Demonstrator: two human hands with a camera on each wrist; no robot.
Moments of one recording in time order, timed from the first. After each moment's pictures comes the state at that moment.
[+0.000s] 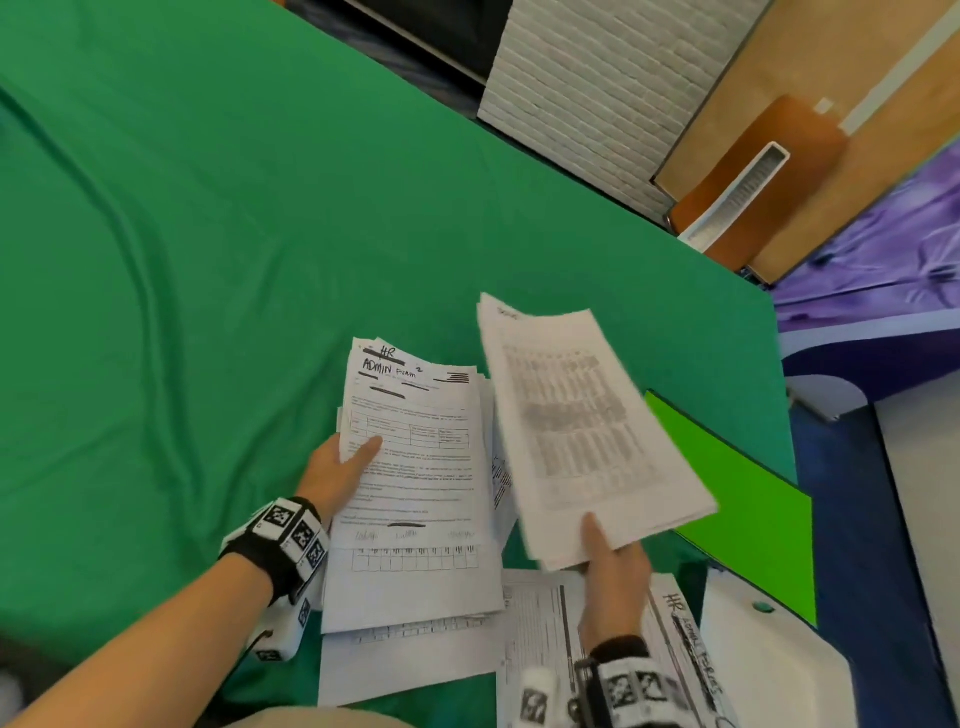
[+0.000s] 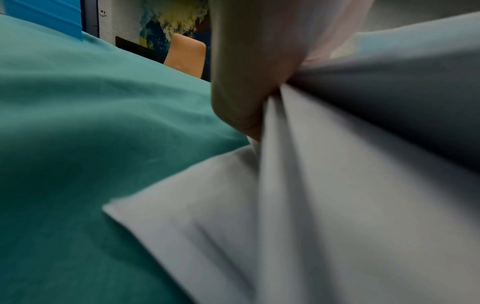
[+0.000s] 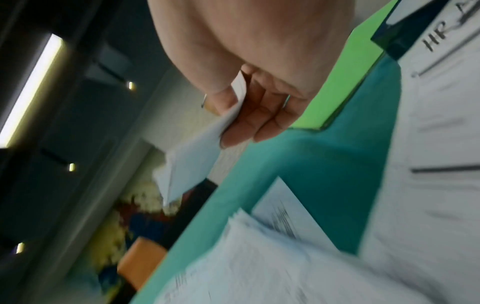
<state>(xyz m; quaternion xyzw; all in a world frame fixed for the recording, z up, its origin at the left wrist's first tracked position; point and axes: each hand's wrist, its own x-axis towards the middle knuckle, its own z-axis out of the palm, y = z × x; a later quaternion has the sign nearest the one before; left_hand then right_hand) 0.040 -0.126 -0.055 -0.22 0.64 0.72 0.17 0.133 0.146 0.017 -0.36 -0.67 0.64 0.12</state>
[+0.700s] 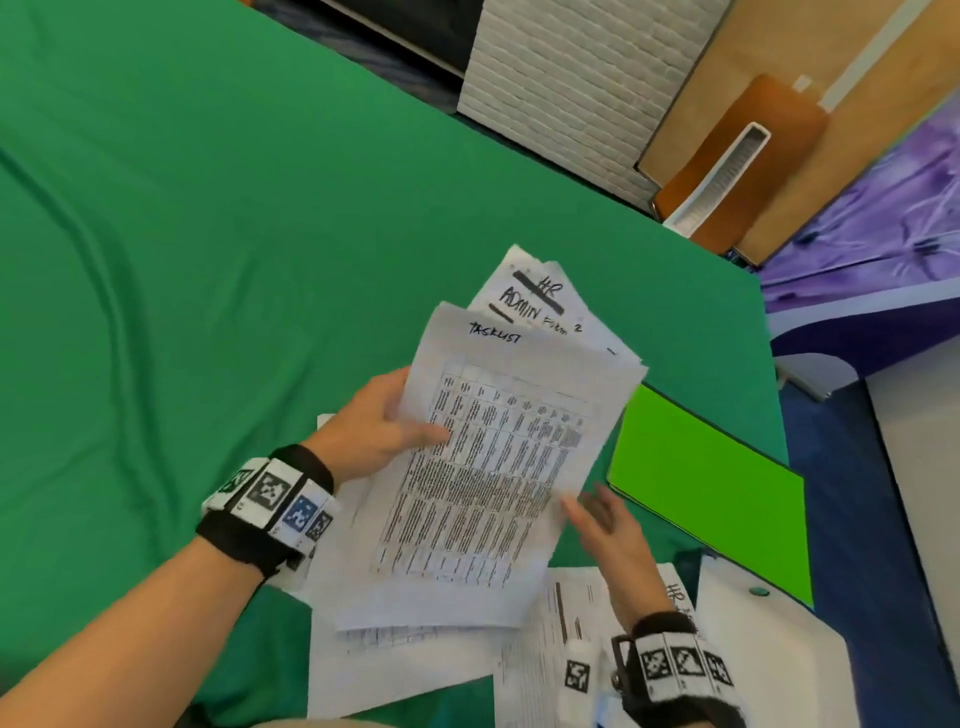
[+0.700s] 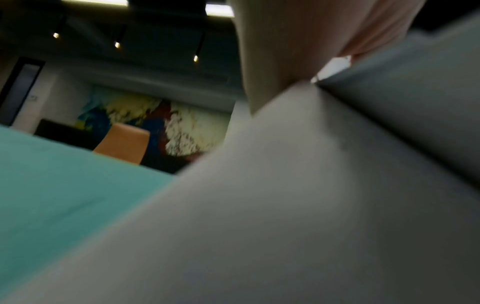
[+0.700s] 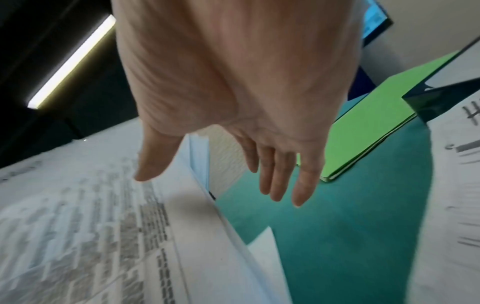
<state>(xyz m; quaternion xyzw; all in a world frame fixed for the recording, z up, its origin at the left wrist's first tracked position) 0.023 -0.099 0.076 0.11 0.68 0.70 0.20 0.118 0.184 0.035 -0.26 -0.78 0.57 -0.07</state>
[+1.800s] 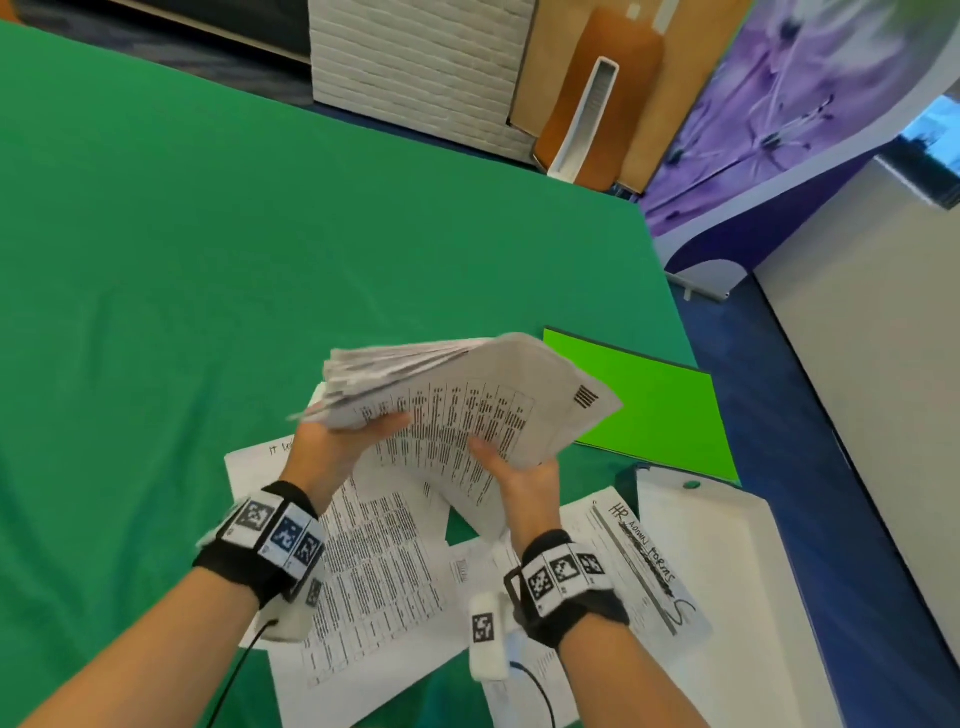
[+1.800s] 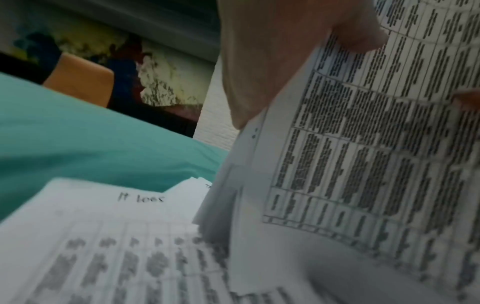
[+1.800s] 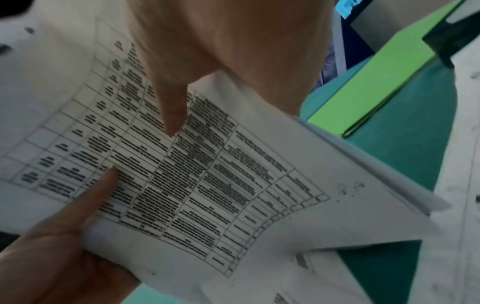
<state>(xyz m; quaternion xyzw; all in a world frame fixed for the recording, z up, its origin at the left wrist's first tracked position) 0.016 -0.036 0.040 0.06 0.62 0.77 0.14 0.109 0.145 0.038 -0.23 -0.65 0.71 0.18</state>
